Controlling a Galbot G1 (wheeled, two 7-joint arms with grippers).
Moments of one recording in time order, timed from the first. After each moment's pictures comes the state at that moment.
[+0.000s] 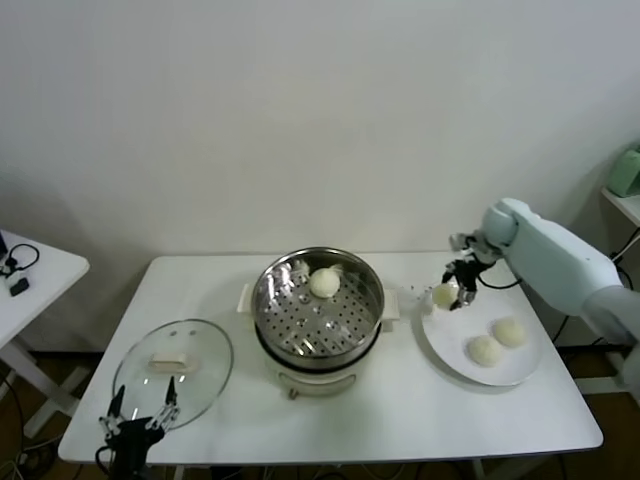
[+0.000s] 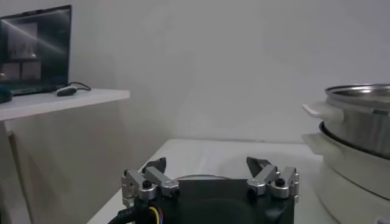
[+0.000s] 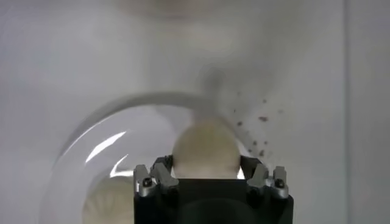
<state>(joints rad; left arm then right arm) 1.79 -1.50 -0.73 -2.02 -0.18 -0.09 -0.06 0.29 0.98 -0.95 0.72 0.10 -0.04 -1.25</state>
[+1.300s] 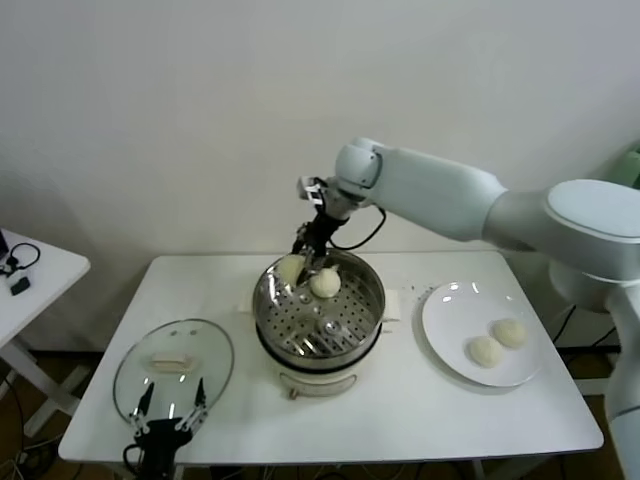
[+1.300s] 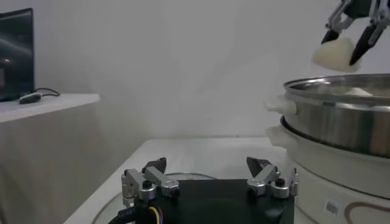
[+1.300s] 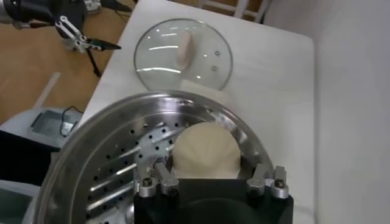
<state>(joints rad) 1.80 -1.53 -0.64 -2.05 -0.06 -0.07 -0.08 0.55 1.39 -1.33 0.91 0.74 -0.30 -1.13</state>
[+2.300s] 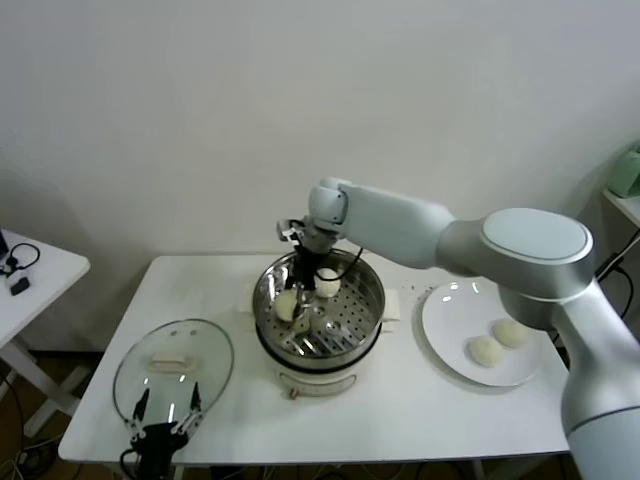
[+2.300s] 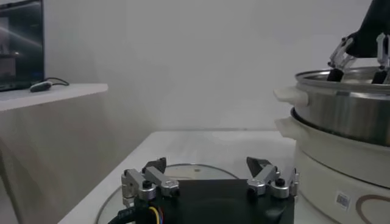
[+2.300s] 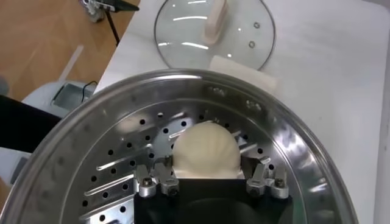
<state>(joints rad) 1.79 -1.54 -0.65 -2.02 -0.07 -0.07 -0.09 0.46 1.48 -1.36 0.81 0.63 -0.26 -1.17</state>
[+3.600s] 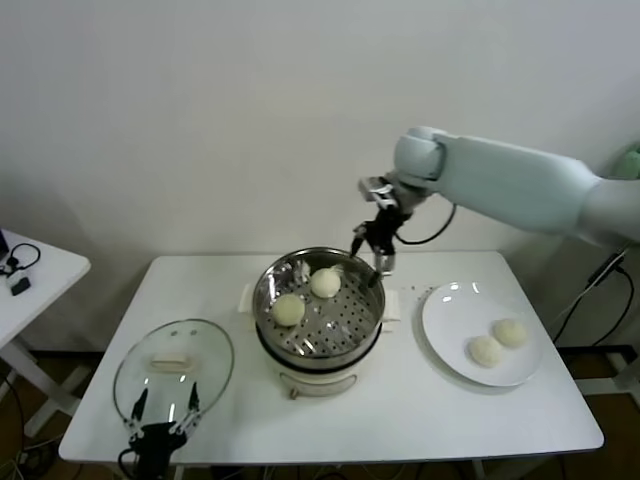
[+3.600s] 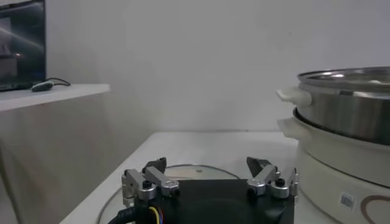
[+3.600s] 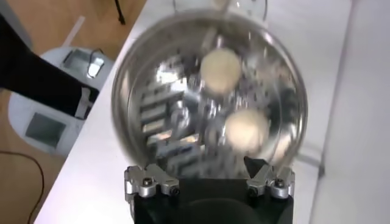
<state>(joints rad) 1.79 -1.50 -0.65 -2.01 -0.10 -0.09 -0.09 0.68 0.99 -1.38 1.15 0.54 -0.15 -1.25</state>
